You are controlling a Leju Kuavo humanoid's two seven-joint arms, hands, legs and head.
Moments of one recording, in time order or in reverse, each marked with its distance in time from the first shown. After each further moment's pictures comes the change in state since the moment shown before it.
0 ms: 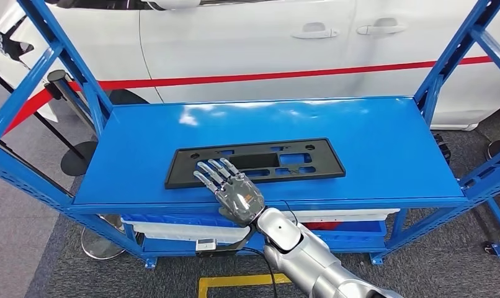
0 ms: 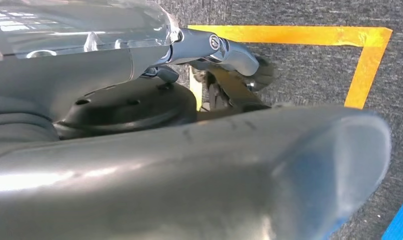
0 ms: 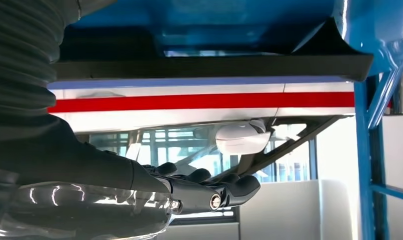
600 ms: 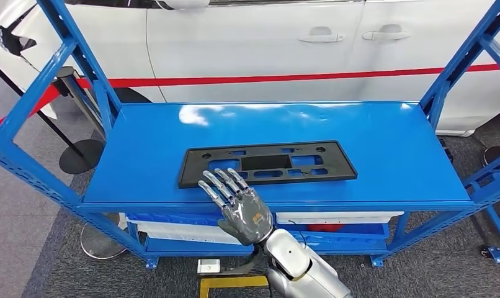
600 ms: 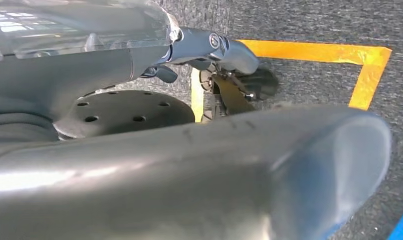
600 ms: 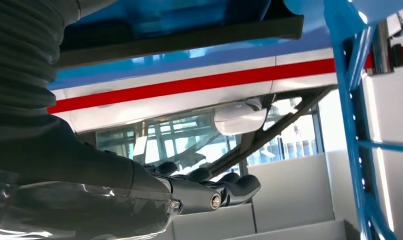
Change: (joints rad) left arm 0.003 0.004 -0.005 0.000 0.005 0.013 0.006; right arm 0.196 -0.069 -0.058 -0.323 0.036 0.004 0.039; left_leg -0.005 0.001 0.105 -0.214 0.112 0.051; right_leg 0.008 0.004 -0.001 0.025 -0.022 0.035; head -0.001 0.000
